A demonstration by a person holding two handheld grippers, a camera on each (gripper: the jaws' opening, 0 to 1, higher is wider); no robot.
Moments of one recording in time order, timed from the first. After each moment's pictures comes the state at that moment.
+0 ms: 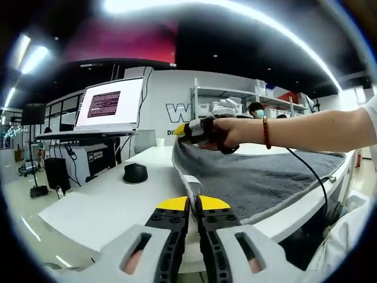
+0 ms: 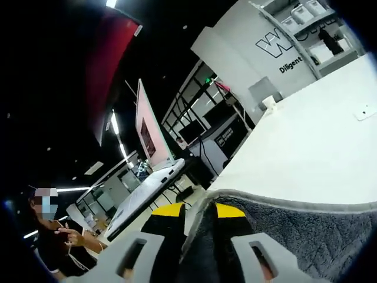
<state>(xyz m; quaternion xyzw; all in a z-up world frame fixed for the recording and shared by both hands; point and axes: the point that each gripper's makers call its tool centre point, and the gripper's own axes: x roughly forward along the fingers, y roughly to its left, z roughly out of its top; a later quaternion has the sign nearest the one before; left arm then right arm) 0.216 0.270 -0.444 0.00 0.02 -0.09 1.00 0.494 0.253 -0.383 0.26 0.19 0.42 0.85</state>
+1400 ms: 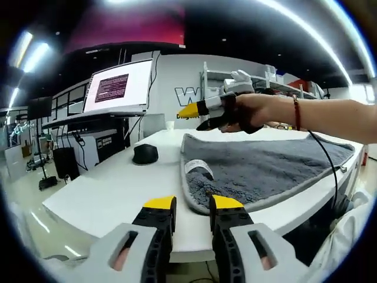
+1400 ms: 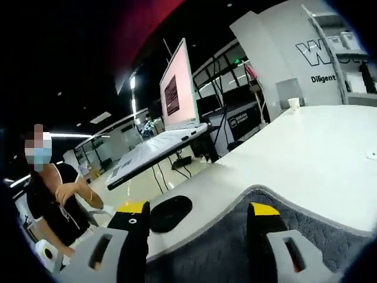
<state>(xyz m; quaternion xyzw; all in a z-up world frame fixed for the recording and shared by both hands) 0.221 0.290 -0.470 0.03 0.08 -0.04 1.00 0.454 0.264 -0.401 0.12 0.21 0.48 0.84</state>
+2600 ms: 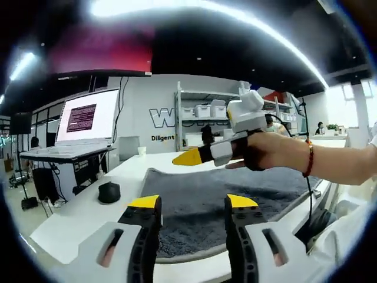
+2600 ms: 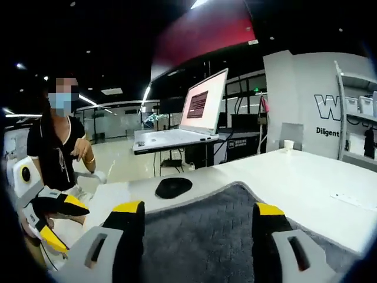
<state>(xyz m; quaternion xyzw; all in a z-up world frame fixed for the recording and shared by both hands) 0.221 0.200 -0.404 0.01 0.00 -0.18 0.98 0.361 0.175 -0.397 -0.03 0.09 0.49 0.87</state>
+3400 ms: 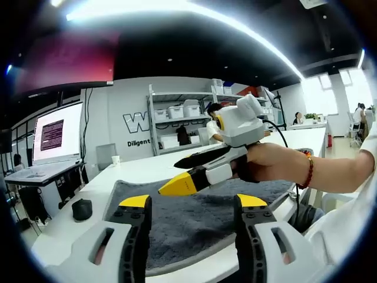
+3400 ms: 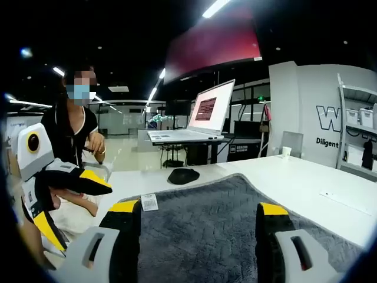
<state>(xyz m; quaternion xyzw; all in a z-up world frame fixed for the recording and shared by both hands) 0.213 0.148 -0.394 0.07 0.00 -0.23 0.97 0.319 0.137 -0.399 -0.06 0.06 0.50 0.86</state>
